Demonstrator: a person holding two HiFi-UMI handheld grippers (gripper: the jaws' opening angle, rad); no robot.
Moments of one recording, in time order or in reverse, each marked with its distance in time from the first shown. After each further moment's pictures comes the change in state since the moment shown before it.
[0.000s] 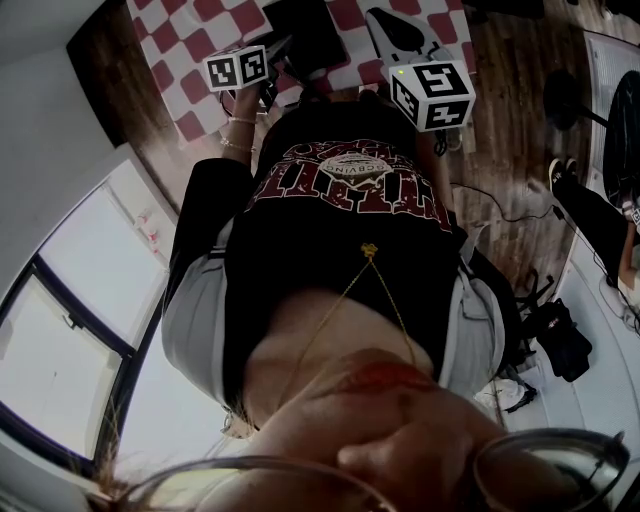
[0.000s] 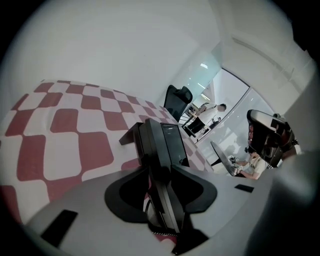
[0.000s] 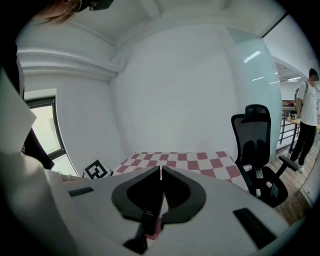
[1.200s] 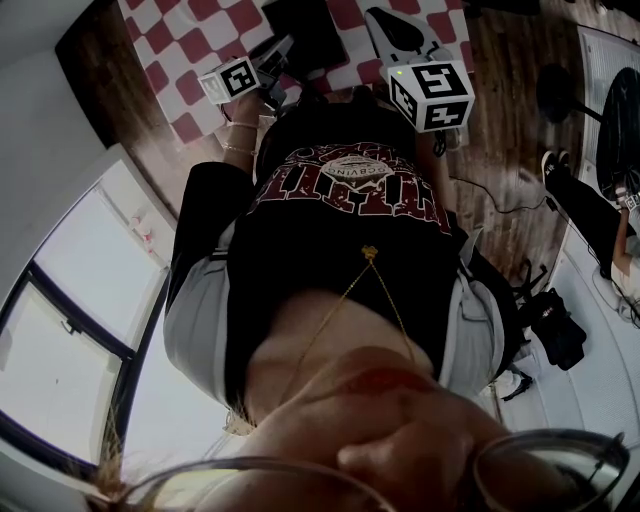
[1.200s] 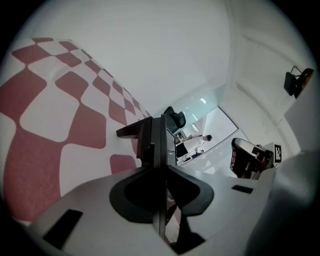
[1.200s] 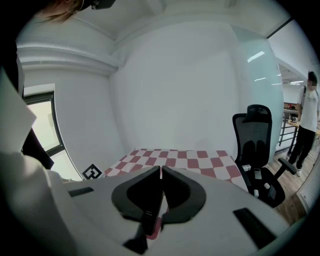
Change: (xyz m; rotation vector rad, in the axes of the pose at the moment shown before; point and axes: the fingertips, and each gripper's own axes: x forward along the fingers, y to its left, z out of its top) left arm 0.004 -0.006 -0.005 -0.303 -0.232 -0.247; right arm 0.008 -0.001 -0.001 -0.024 0.045 -0.012
